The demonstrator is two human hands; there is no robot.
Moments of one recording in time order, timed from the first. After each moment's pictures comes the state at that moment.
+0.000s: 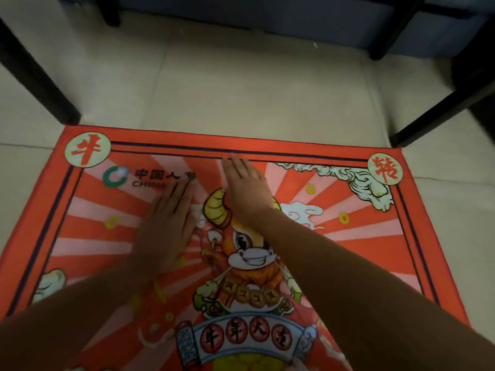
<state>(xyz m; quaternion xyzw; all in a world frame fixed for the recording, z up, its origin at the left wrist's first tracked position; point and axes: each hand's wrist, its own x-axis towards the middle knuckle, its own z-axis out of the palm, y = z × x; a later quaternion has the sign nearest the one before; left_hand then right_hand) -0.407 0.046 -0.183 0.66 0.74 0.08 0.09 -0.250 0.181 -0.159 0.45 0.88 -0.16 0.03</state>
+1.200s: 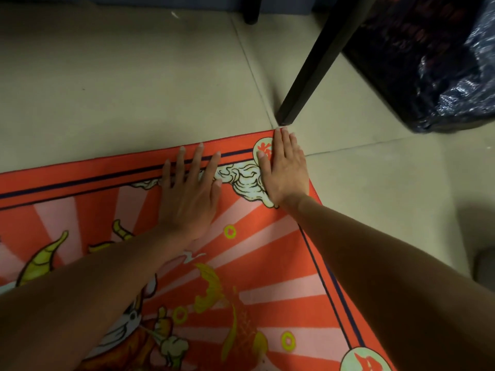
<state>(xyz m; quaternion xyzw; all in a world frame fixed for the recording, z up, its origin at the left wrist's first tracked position) -0.167 0.246 -0.193 0.74 0.67 0.09 0.04 0.028 0.309 -0.183 0.70 0.71 -0.08 -0.08</state>
